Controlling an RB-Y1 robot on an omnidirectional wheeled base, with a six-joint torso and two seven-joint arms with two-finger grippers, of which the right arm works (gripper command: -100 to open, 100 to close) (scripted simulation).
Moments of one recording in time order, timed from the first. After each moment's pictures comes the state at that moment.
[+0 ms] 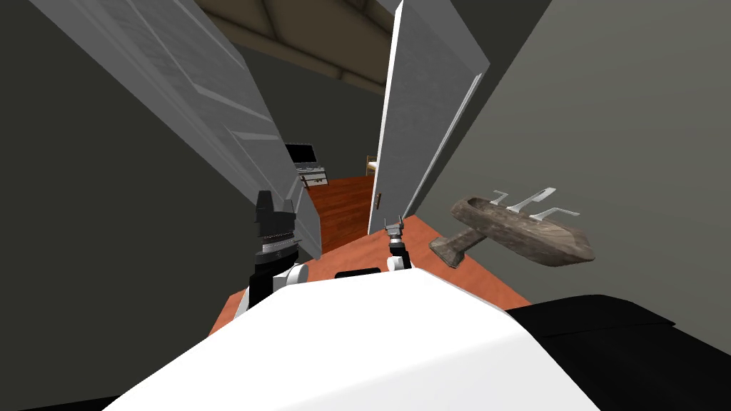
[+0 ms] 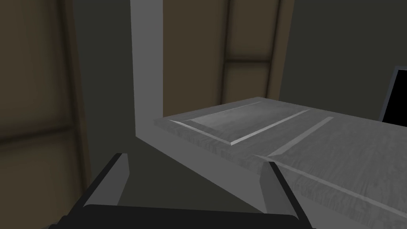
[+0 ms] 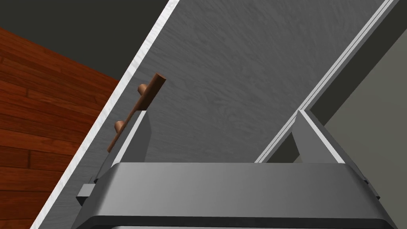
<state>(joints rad) 0.29 -0.11 0.18 -1.56 -0.36 -0.68 -0.61</state>
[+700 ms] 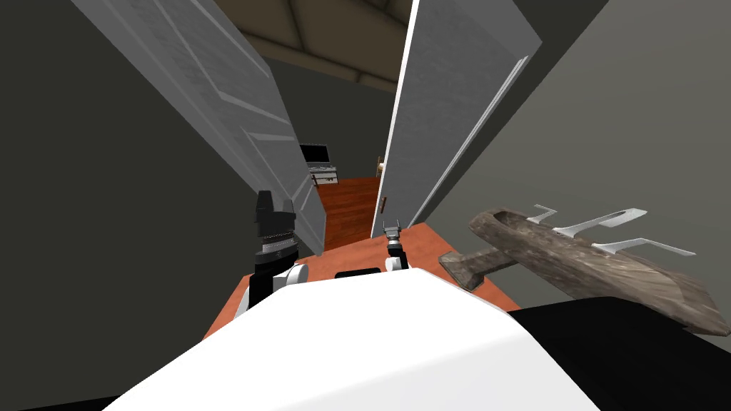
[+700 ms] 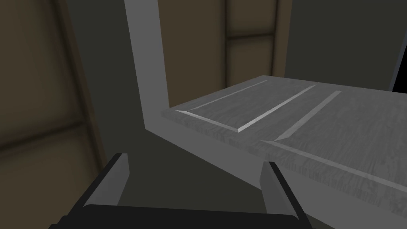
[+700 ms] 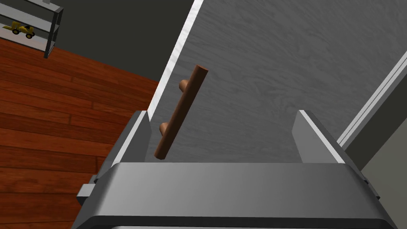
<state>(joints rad) 0.24 -0.11 0.20 -1.42 -0.44 -0.71 -0.74</state>
